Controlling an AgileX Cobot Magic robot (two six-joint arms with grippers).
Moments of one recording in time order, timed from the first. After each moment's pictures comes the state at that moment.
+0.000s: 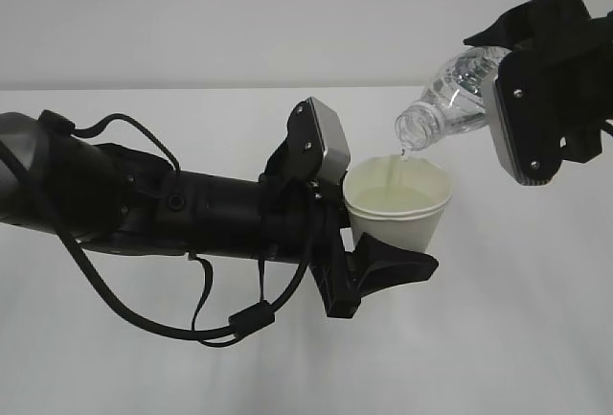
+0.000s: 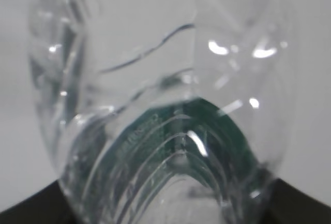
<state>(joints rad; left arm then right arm) -0.66 1.99 -0.99 1.07 -0.88 -0.64 0.28 1.35 -0.84 -1.84 -0.05 -0.02</state>
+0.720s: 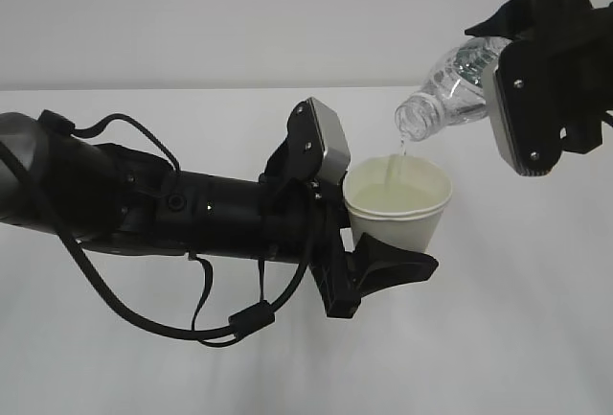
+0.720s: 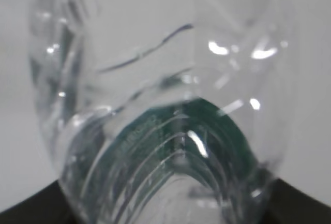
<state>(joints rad) -0.66 1.99 -0.99 1.07 -0.88 -0.64 0.28 1.35 -0.86 -1.84 -0.04 -0.03</state>
